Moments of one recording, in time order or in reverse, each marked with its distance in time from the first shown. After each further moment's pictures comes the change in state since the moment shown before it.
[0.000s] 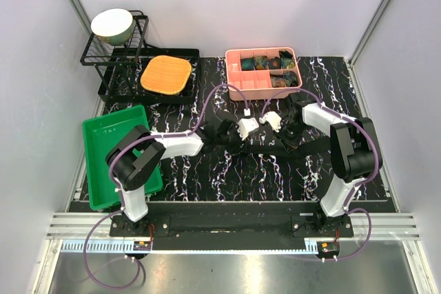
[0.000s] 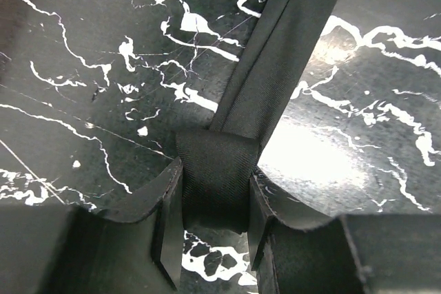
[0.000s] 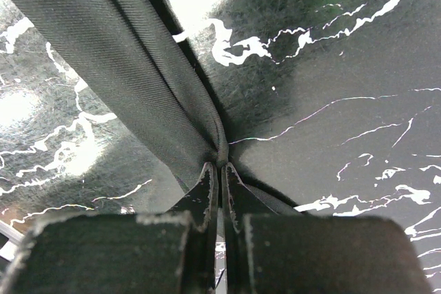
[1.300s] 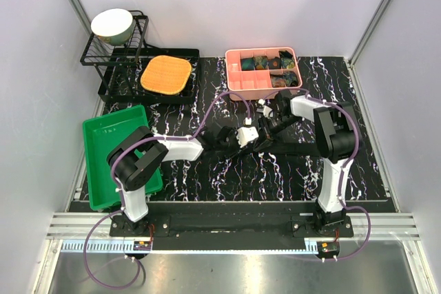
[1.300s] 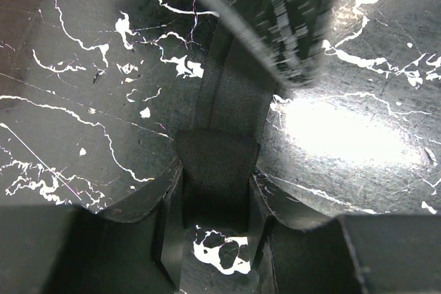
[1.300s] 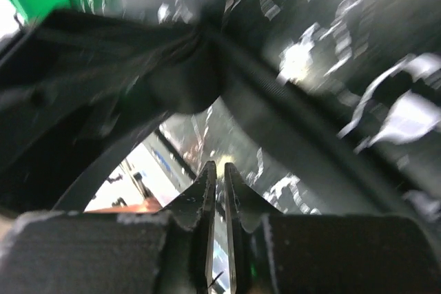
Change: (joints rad) left arm -0.027 0.008 -0.074 0.059 -0.081 0.146; right arm 0.023 0.242 0.204 -0.051 -0.632 0.829
